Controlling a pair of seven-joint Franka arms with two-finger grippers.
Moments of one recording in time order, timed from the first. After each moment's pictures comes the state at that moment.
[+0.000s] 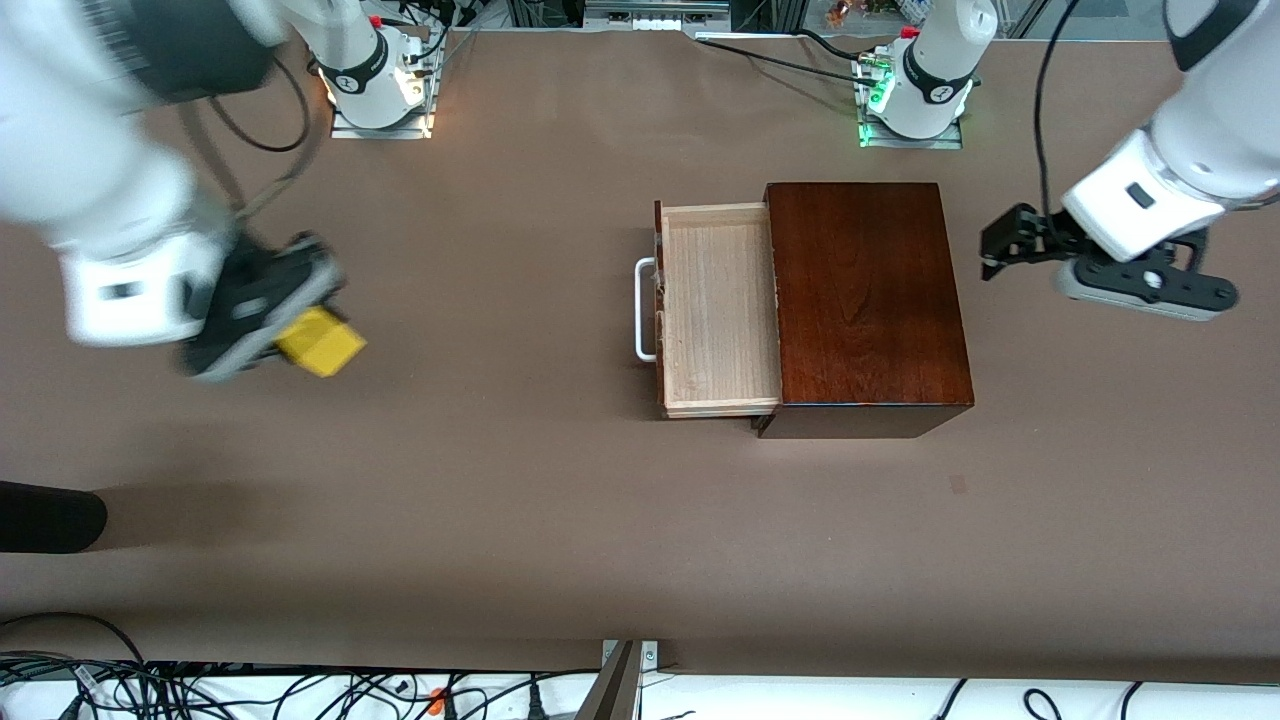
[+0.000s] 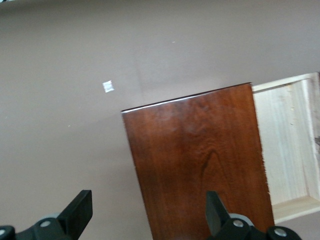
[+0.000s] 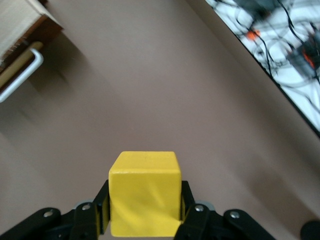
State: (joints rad) left arm -0.14 0.12 -0.07 -1.47 -0.03 1.59 0.00; right arm 0.39 0.43 -0.25 -1.02 0.17 1.50 -0.62
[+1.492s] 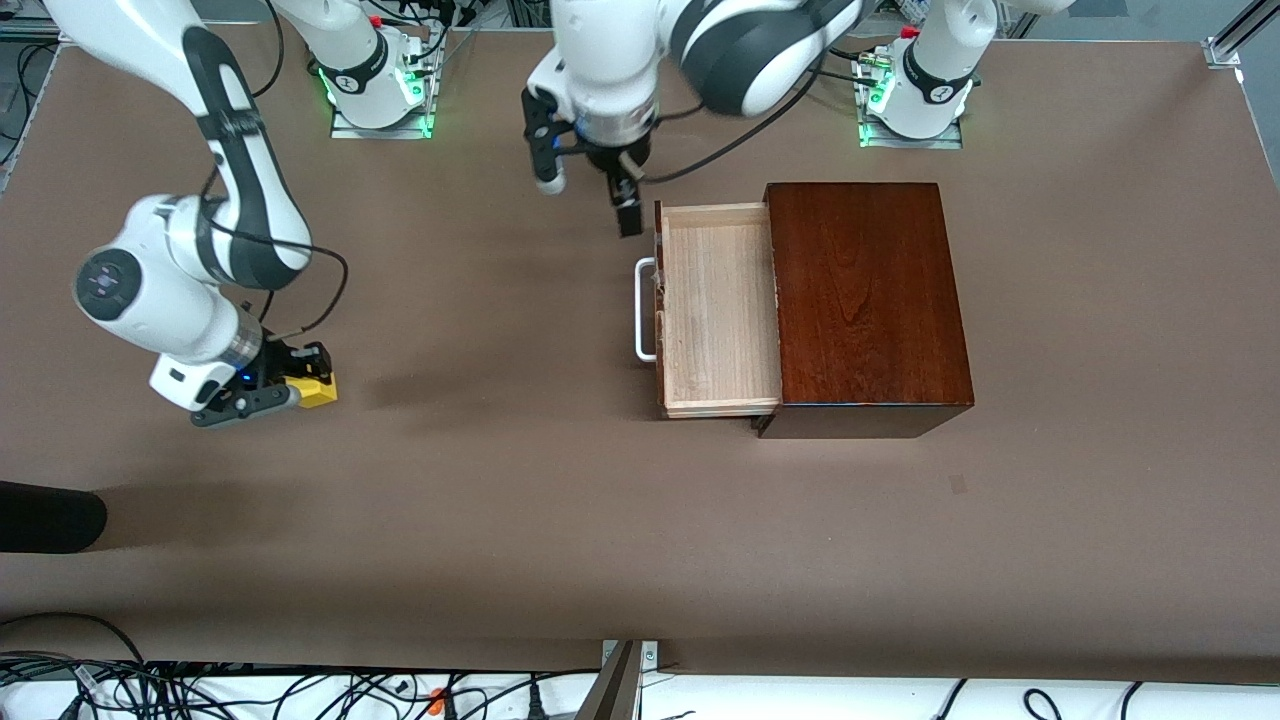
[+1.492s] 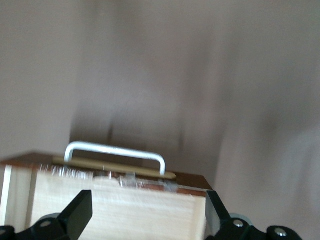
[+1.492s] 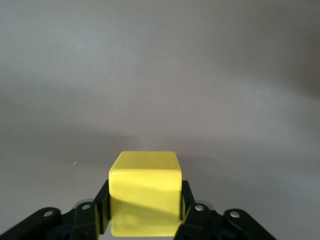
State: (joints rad) left arm -0.58 0.53 -0.45 -1.30 0.23 1.76 0.43; right arm 0.22 0.40 -0.19 -1.96 0.14 2.36 -0.34
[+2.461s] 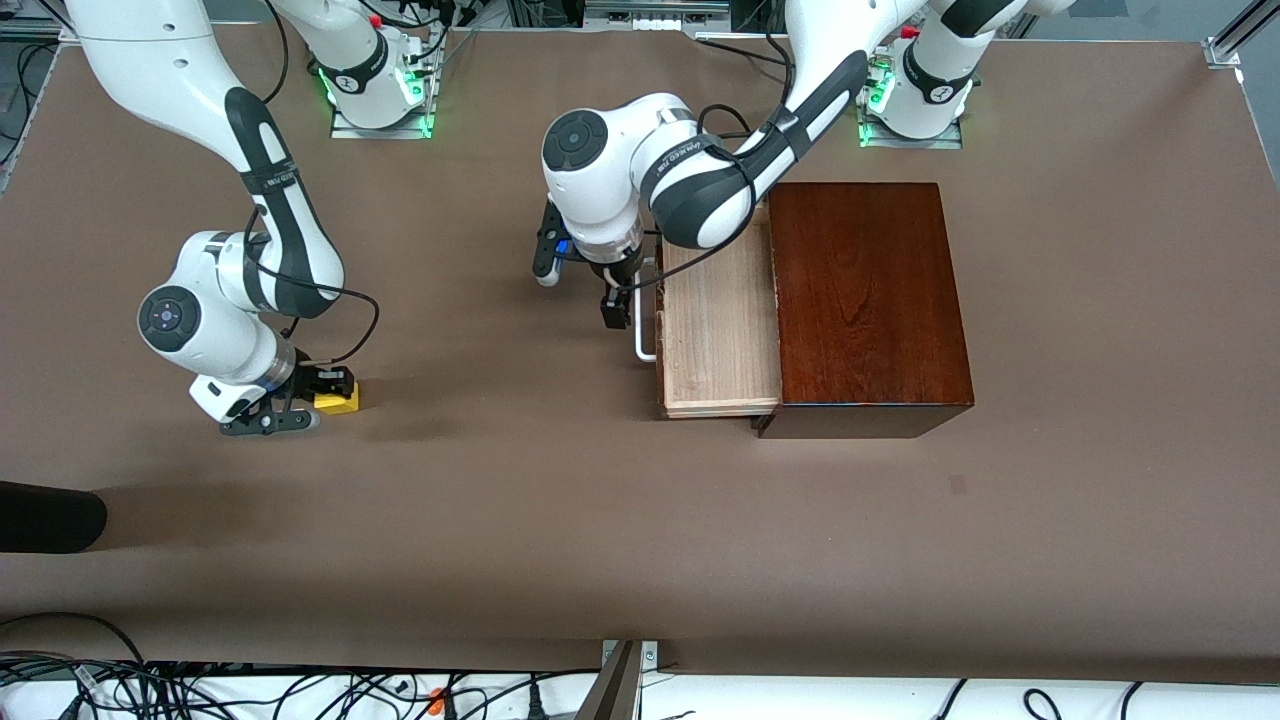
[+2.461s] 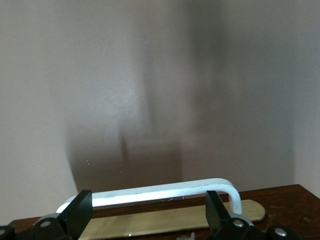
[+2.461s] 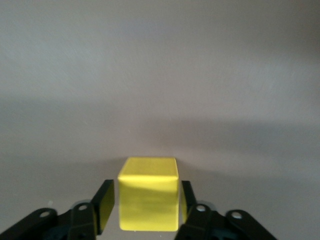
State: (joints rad) left arm -0.59 0.75 -0.40 -1.28 0.39 1.88 0.64; right arm 0.22 0.48 -0.18 -1.95 0.14 2.44 -0.15
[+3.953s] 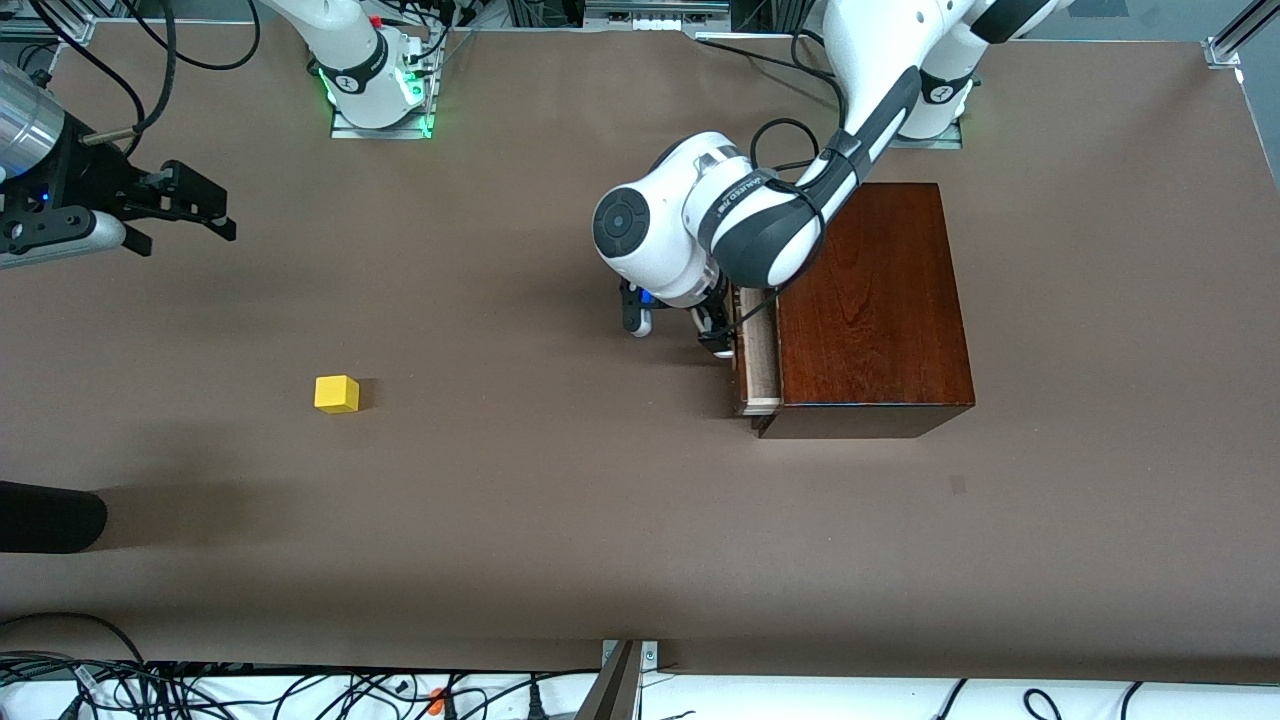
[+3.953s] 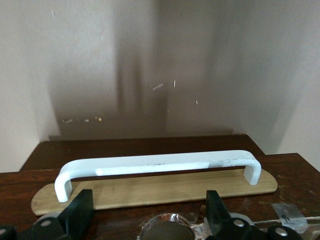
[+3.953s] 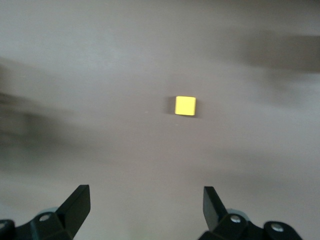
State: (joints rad) left arm -0.51 0.74 -0.34 -1.25 0.40 1.52 0.64; right arm 0.22 0.00 -0.15 -1.60 0.05 1.59 -0.09
